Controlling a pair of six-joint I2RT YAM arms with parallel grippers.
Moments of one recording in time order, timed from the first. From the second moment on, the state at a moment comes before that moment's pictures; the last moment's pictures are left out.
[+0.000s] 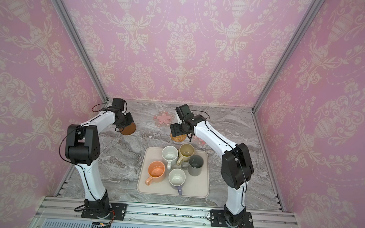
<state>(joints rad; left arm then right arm) 0.04 2.00 1.50 -0.54 0.10 -0.47 0.58 1.91 1.67 -0.71 0.02 0.21</state>
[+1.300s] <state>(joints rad) -0.12 2.35 1.79 -0.33 0.27 -0.60 0.44 2.54 2.19 -0.48 -0.34 0.52</state>
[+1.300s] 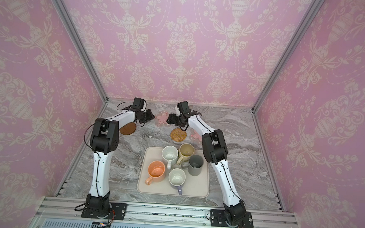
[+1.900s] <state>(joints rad) -0.12 2.32 1.65 -0.11 0.33 -0.70 0.44 2.64 2.28 -0.37 -0.40 0.68</state>
